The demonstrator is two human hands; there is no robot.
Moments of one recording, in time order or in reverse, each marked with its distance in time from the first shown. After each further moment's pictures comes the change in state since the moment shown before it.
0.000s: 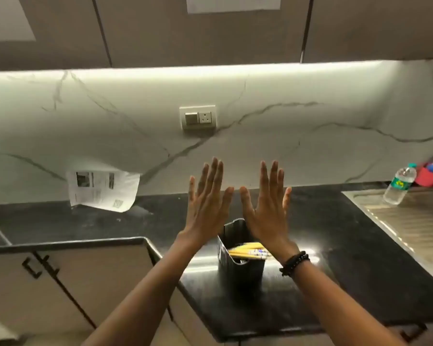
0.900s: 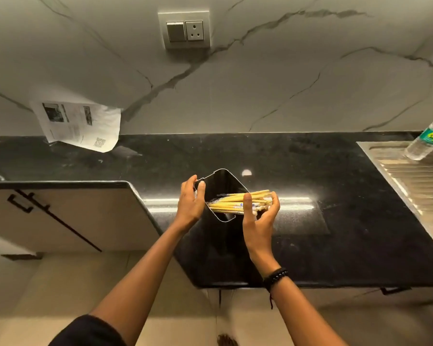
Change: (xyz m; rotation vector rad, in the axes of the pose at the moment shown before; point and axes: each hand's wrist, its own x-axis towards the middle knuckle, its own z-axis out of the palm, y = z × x) left_hand -0.079 -0.043 0.114 -0.433 -0.233 -0.888; right_hand -0.096 0.083 0.056 0.765 -0.111 0.775
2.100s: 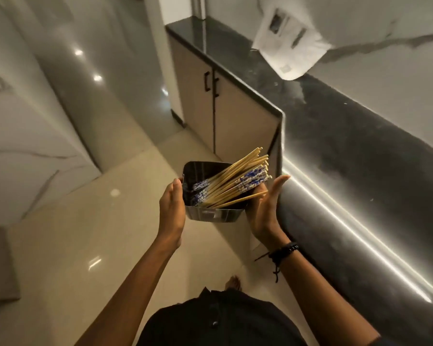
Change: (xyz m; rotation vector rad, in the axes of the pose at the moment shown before) left_hand -0.307 -0.074 -0.106 -0.520 0.984 -0.520; right_hand -0.153 0.015 0.078 0.070 -1.279 0.399
